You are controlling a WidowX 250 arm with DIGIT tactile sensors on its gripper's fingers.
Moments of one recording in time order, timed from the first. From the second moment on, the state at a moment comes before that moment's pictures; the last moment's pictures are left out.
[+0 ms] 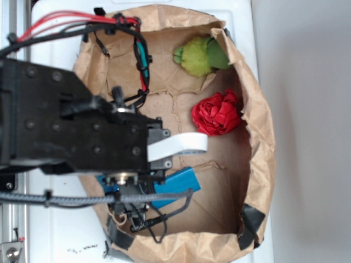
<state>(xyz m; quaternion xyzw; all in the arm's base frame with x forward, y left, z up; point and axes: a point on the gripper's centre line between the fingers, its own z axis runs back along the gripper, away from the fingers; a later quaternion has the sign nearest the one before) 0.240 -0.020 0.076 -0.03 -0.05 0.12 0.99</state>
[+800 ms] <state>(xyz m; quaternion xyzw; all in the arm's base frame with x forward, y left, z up) 0.245 -0.036 0.061 -0.04 -0.07 0.12 0.99</state>
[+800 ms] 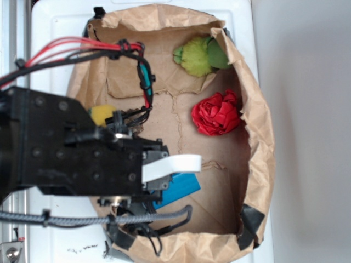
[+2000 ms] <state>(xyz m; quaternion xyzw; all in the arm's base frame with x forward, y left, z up) 0.244 -0.038 0.029 -0.02 -0.08 0.11 0.99</state>
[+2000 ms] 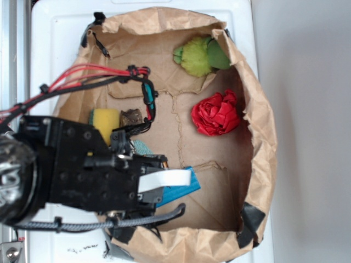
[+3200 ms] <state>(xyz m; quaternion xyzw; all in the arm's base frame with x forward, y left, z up) 0.246 -0.017 0.066 -0.05 -0.03 0.12 0.99</state>
